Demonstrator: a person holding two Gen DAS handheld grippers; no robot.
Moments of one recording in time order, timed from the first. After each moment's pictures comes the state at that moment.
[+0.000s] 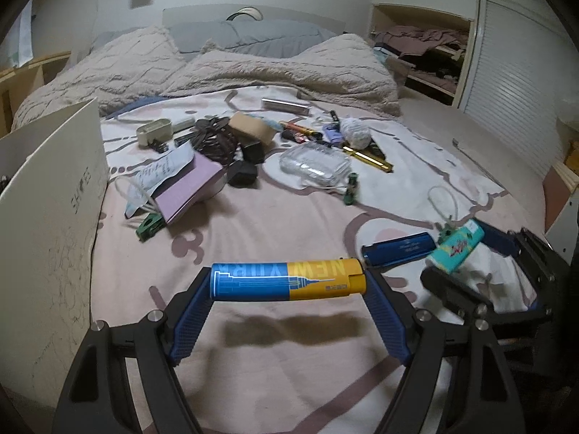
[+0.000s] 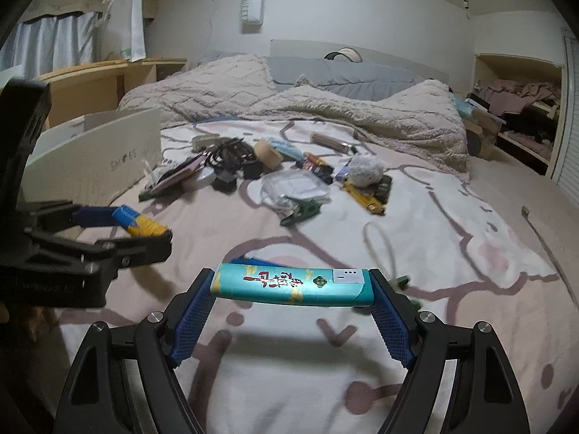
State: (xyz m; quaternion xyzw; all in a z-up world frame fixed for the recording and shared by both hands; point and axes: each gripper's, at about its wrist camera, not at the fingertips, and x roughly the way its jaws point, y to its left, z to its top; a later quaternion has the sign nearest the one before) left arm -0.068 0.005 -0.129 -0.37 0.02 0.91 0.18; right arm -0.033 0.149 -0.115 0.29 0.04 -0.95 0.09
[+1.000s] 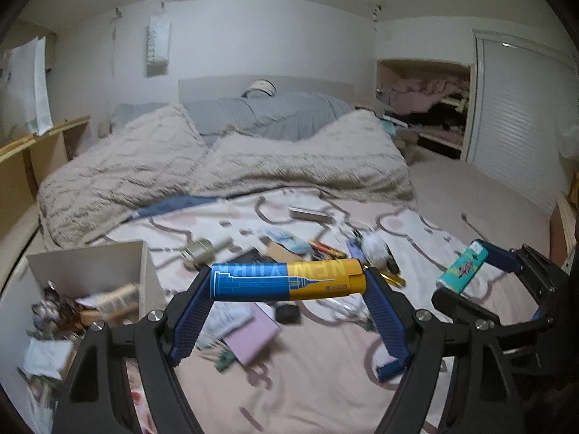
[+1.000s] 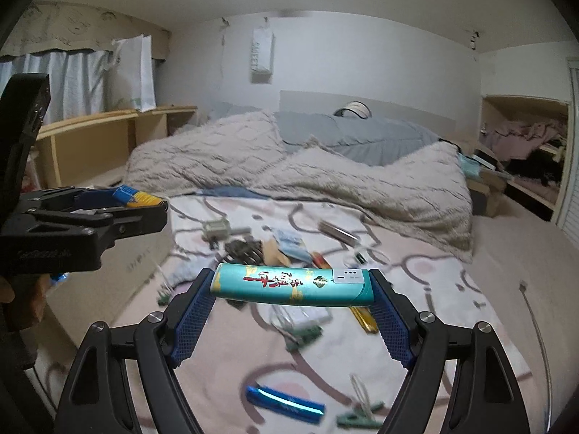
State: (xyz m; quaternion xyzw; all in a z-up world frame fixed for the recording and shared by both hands) left arm -0.103 -0.032 0.002 -0.25 0.03 0.96 0.15; right arm -0.072 0.130 -0.012 0.20 0.04 -0.97 0.13
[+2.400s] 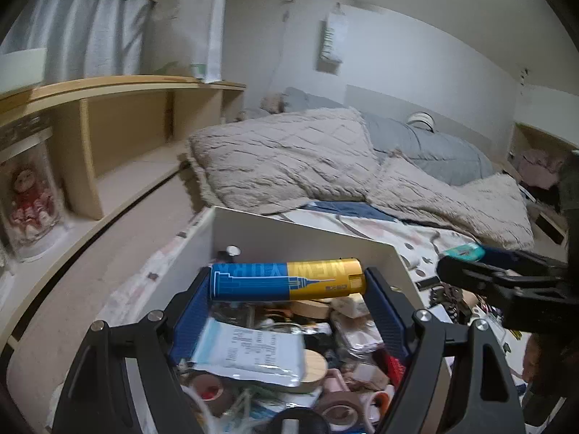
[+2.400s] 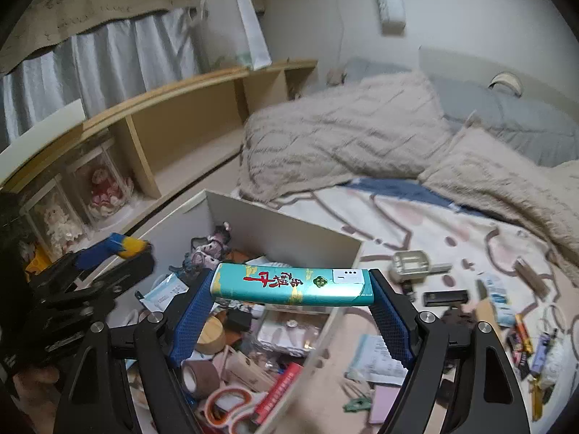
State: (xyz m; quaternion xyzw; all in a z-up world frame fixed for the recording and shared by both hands) left arm -0.091 -0.263 -0.005 -0.23 -0.09 0.96 -0.09; right arm -0.191 -0.104 0.014 0.33 0.04 -0.88 0.35
